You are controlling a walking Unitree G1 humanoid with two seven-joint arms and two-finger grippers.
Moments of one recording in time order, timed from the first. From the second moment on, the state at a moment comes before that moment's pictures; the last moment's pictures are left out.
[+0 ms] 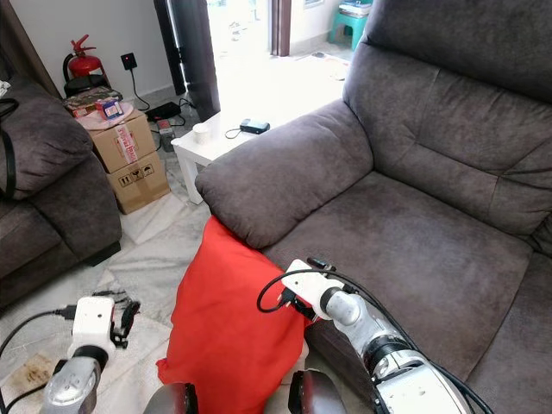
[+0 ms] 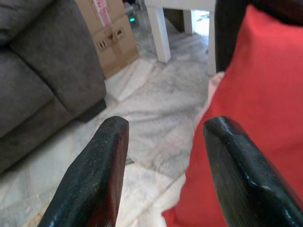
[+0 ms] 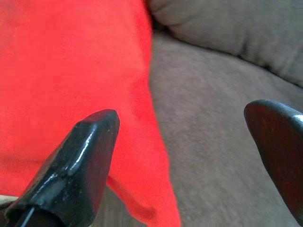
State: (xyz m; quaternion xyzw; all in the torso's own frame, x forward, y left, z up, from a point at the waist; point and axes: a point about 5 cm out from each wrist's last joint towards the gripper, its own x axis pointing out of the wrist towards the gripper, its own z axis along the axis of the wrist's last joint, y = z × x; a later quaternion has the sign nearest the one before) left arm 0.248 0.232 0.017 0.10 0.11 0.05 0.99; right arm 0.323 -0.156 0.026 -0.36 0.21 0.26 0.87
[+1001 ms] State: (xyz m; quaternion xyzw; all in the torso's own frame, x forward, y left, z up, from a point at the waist) left arm 0.218 0.230 0.012 0.10 0.13 0.06 0.98; right arm 0.307 -0.163 0.008 -0.41 0.23 0.26 0.84
